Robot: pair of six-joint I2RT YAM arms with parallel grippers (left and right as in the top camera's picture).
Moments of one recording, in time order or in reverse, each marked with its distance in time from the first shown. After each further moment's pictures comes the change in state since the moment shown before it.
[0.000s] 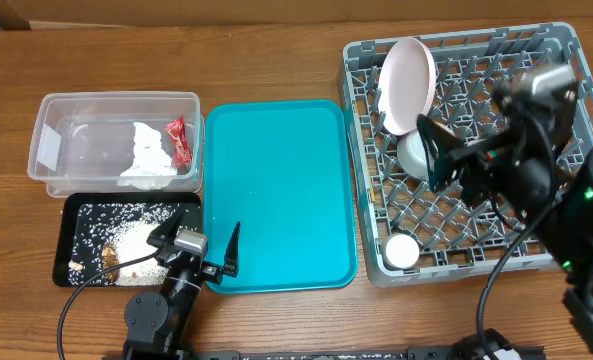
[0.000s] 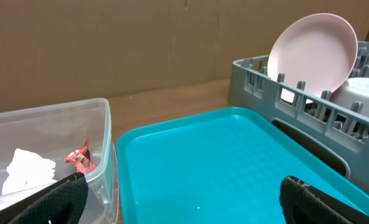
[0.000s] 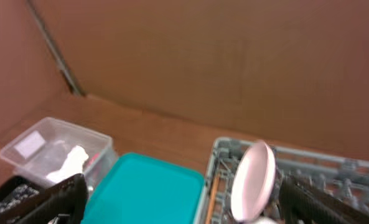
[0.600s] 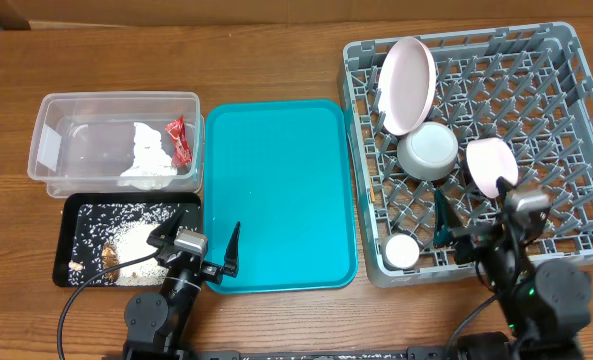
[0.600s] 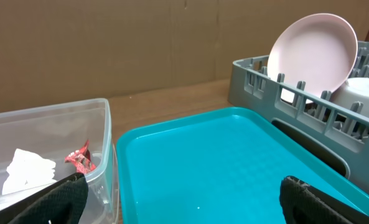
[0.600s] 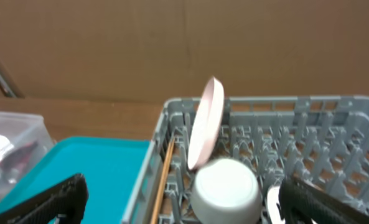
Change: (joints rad) left arm 0.000 0.000 0.000 0.001 0.000 0.000; right arm -0.246 -0.658 -1.016 0.487 -0.060 -0.001
